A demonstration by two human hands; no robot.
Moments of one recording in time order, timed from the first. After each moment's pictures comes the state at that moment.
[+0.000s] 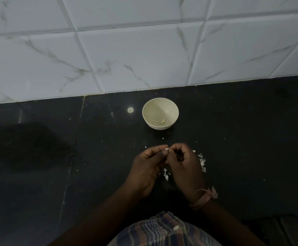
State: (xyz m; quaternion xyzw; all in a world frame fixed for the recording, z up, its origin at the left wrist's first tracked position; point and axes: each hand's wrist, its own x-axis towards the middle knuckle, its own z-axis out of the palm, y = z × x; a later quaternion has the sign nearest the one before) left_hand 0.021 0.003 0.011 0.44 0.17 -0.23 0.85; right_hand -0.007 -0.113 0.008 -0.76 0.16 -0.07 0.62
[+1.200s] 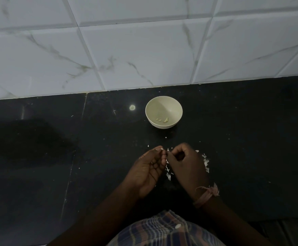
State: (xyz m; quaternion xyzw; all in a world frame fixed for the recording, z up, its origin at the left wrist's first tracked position) left_hand 0.029 0.015 0.002 0.30 0.28 -0.28 0.87; right_hand 0.004 -0.119 0.000 -0.86 0.15 -0.06 0.48
